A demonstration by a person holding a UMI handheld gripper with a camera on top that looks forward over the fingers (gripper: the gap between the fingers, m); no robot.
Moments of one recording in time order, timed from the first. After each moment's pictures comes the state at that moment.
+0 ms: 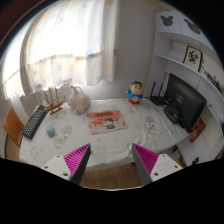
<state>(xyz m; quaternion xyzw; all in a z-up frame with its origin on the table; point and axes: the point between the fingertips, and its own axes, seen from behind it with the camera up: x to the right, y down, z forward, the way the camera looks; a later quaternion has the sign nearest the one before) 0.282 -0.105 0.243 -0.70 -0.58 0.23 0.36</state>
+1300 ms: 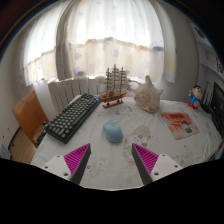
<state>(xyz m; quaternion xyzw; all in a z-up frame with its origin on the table) 0.130 -0.446 0.076 -0.60 -0.65 0.34 0.31</state>
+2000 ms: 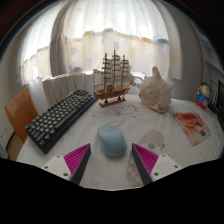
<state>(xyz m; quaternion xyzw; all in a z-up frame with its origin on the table) 0.038 -0.449 0.005 -0.60 -0.65 0.35 0.32</state>
